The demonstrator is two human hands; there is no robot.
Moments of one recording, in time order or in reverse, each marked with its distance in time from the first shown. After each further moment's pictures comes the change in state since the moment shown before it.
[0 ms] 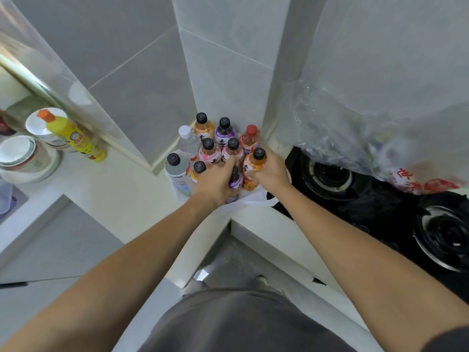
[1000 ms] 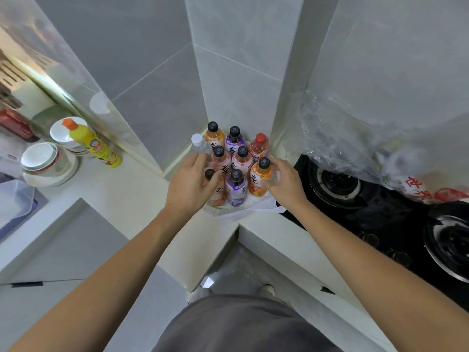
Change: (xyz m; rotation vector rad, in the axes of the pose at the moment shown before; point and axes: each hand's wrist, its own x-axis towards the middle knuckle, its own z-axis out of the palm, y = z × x) left_hand -0.046 -0.040 -0.060 -0.089 0.382 -0.003; right_hand -0.018 0.016 -0.010 -0.031 0.018 -0.150
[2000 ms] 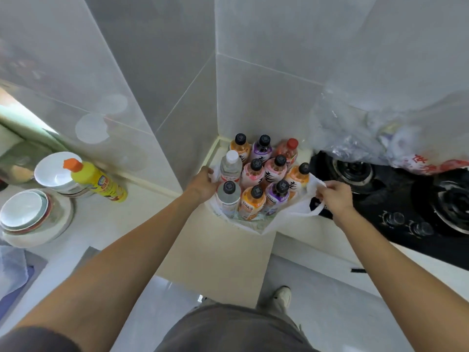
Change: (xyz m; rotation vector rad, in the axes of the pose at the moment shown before) left_hand 0.100 -0.175 0.060 -0.462 -0.734 -0.492; right_hand -0.019 -0.016 0.034 0.201 0.433 0.776
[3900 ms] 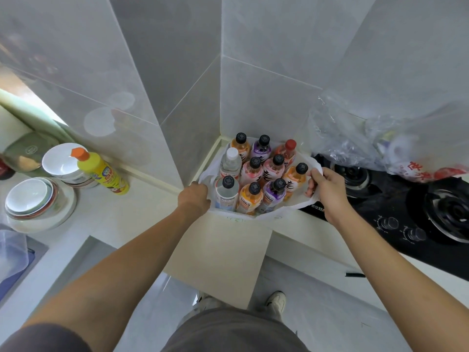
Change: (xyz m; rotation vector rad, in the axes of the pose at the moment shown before) left_hand -0.048 -0.019 0.012 0.809 0.148 0.077; right_hand -0.056 -0.051 -0.009 0.370 -0.209 -0.162
